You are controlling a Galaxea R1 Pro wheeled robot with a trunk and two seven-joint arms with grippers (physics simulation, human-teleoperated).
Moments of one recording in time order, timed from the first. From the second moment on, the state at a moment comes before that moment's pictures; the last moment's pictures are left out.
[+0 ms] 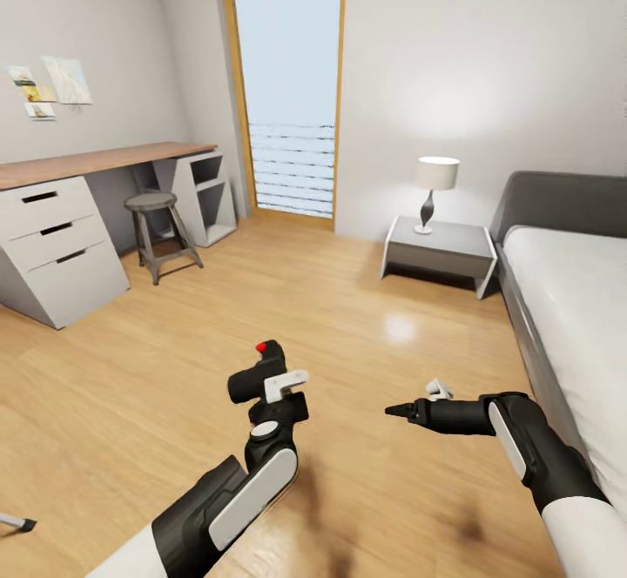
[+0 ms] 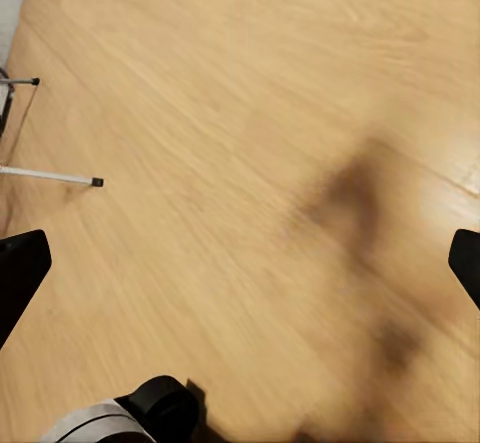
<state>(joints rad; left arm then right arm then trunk) -0.57 -0.02 -0.82 -1.31 0.92 0.26 1.01 -0.60 -0.21 -0.08 -0.97 -0.09 1.00 0.94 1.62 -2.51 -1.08</state>
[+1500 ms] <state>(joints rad) -0.57 0.24 -0.62 -1.10 1.40 0.23 0.20 -0.60 -0.21 -0.08 -0.97 -0.09 1.00 0.94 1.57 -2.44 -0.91</state>
